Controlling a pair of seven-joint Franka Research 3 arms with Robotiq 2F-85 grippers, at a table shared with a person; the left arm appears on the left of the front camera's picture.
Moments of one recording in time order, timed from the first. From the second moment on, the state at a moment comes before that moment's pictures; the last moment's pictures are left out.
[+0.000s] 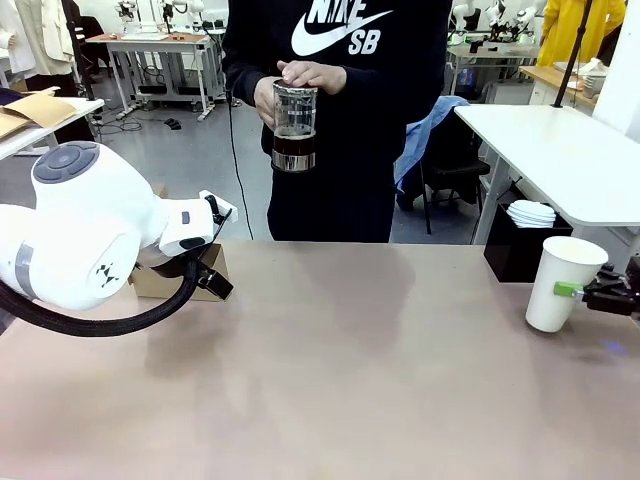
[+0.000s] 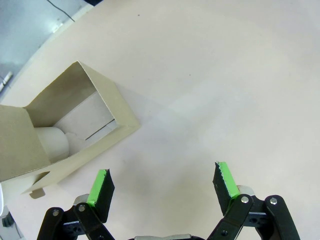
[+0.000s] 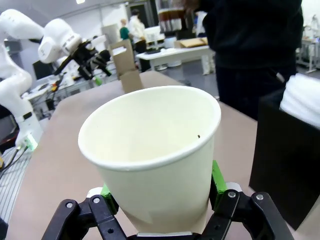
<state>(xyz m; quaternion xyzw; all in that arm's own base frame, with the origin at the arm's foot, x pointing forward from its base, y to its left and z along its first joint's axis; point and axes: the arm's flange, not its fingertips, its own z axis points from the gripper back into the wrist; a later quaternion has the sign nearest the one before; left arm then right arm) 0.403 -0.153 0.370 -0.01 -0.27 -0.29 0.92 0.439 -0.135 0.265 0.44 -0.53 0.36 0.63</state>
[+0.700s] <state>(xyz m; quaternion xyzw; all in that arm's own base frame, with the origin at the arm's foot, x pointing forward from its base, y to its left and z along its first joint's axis) 0.403 -0.153 0.370 -0.01 -0.27 -0.29 0.92 0.426 0.045 0.366 0.35 -0.60 0.28 0.66</state>
